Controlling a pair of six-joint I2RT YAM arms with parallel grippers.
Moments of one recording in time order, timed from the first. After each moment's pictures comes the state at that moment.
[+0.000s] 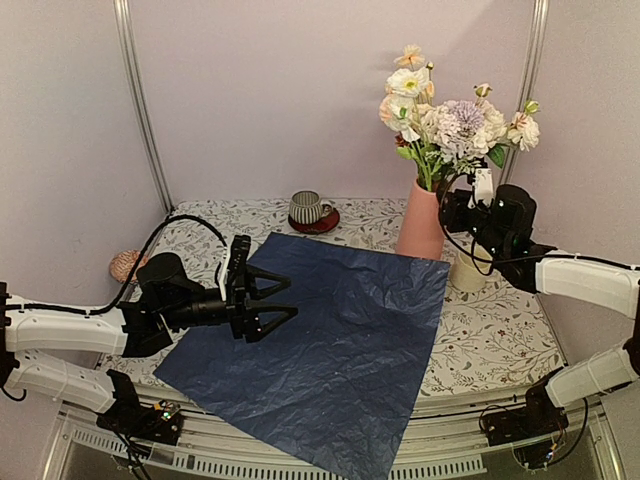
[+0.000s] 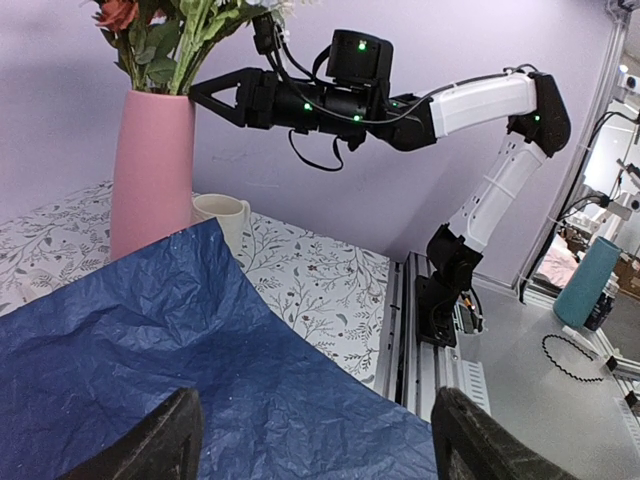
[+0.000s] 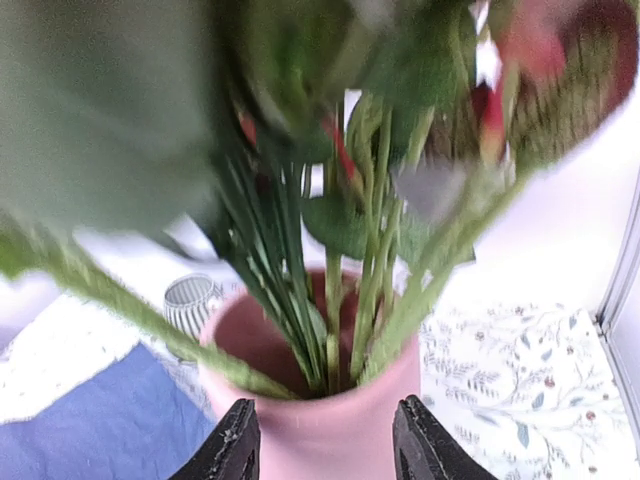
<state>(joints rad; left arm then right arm) -0.91 1.12 0.45 0.68 0.41 -0.25 0.43 1.31 0.77 0.49 0.14 0.13</state>
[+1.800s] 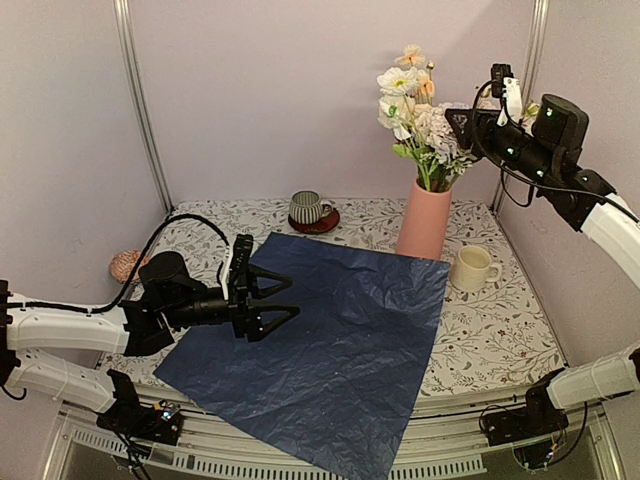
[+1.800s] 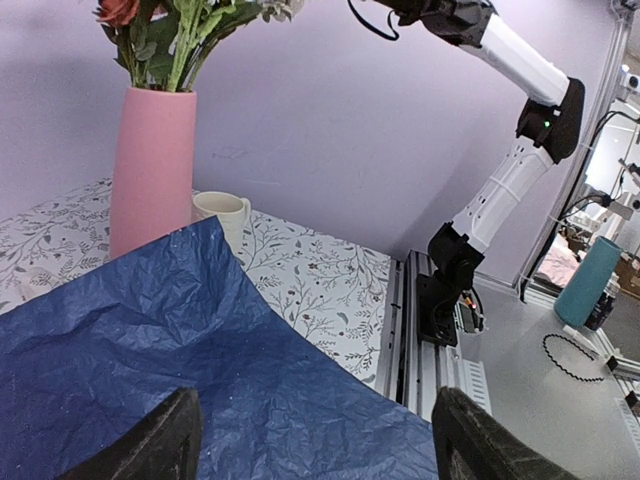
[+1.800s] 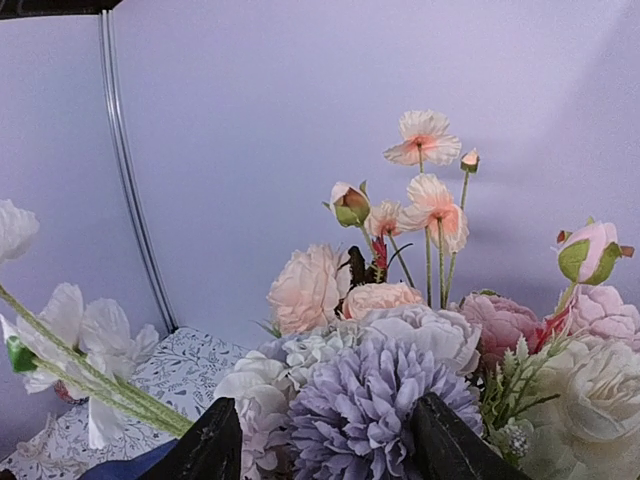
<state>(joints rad) -0.91 1.13 0.46 0.67 0.42 -0.25 0.43 1.21 1.35 -0.06 -0.05 0.11</state>
